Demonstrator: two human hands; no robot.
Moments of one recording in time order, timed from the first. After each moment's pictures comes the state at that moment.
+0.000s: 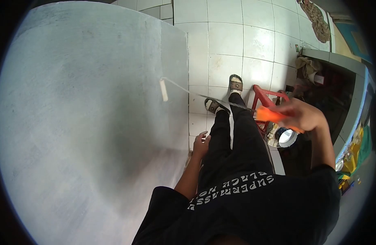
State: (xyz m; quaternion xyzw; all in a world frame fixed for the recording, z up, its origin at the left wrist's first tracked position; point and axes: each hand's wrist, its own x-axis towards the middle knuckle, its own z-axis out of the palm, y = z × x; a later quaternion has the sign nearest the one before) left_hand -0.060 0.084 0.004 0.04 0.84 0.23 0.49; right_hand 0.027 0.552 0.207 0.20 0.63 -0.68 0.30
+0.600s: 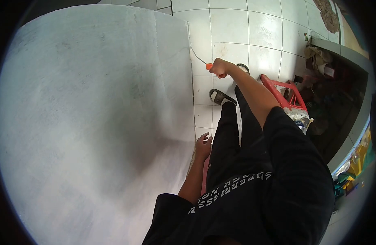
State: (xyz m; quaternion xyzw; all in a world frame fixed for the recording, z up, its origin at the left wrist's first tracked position) left_hand -0.061 0.072 0.015 -0.02 0.84 0.17 0.51; right_hand -0.162 0.429 -0.168 0.29 0.60 -0.65 0.37
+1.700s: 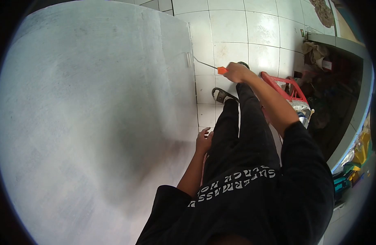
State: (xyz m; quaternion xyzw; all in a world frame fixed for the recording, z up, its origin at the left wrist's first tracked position) left_hand -0.075 0.057 0.026 0.02 0.85 0.17 0.51; right_hand -0.101 0.435 -0.034 0.31 0.74 -0.49 0.34
